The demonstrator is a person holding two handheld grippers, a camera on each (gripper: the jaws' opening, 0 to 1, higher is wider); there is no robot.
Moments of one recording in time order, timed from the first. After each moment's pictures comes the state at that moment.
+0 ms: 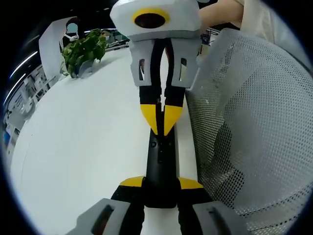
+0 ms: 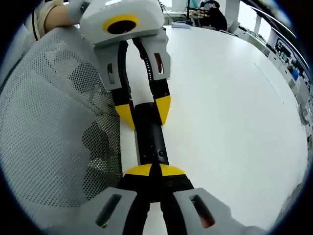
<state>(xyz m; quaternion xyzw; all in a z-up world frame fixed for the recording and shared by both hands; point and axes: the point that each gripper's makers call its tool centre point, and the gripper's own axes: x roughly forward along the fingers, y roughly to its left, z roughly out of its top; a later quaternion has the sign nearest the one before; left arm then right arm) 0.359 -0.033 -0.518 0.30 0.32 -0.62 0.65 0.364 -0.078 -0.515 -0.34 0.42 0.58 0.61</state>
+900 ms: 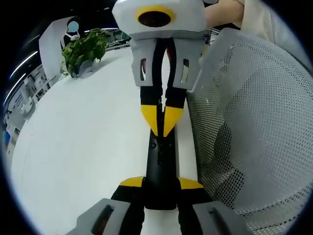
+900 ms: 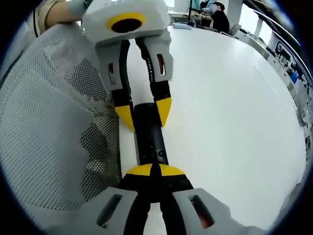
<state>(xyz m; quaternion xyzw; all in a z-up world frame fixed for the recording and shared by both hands) 0.358 -0.033 -0.518 0.30 0.32 -0.62 0.65 0.365 -0.079 -0.512 -0.31 0.40 0.57 0.65</state>
